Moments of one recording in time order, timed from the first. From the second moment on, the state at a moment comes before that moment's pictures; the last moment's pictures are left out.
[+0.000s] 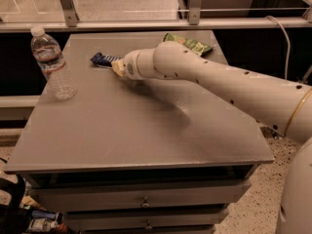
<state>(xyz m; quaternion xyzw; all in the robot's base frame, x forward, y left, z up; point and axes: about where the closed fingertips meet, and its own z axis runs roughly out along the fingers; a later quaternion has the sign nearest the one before) 0.725 0.112 0.832 -0.31 0.78 0.27 0.48</state>
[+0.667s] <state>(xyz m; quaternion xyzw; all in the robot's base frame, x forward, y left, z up) 0.725 0.112 0.832 -0.31 0.78 0.27 0.48</state>
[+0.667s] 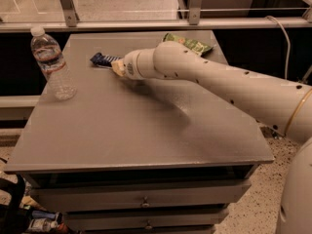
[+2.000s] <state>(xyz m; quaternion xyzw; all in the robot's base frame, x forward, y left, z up) 0.725 0.112 0.832 -0.31 0.78 0.27 0.48</state>
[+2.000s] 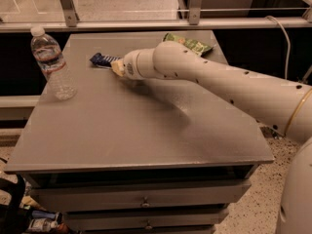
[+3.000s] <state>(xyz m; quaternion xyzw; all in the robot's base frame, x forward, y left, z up) 0.725 0.112 0.832 -0.31 0.78 0.27 0.48</state>
